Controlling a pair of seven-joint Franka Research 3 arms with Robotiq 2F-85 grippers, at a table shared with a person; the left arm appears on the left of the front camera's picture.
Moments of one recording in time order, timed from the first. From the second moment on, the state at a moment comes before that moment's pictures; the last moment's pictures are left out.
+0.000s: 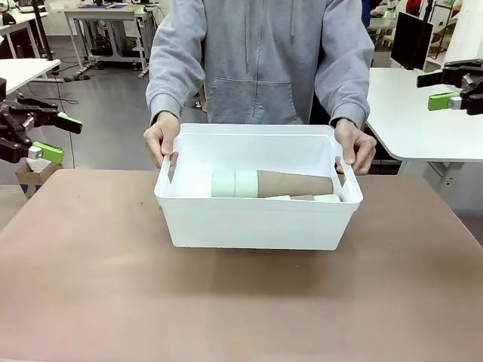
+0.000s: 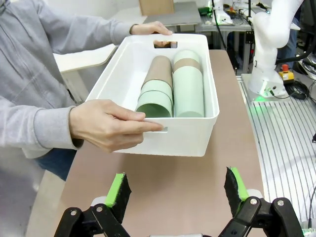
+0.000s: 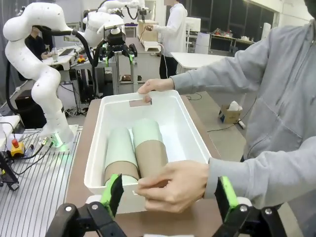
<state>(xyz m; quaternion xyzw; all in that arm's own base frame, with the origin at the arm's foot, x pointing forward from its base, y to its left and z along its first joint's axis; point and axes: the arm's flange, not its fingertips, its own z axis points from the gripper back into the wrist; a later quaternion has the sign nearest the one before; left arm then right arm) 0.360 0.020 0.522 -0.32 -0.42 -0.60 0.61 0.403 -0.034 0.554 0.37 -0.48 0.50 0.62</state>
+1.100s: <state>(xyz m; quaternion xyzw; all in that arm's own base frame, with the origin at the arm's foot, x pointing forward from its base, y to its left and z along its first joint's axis) 0.360 0.020 0.522 -0.32 -0.42 -0.60 0.61 0.404 -0.031 0.555 0.36 -0.47 0.50 0.63</state>
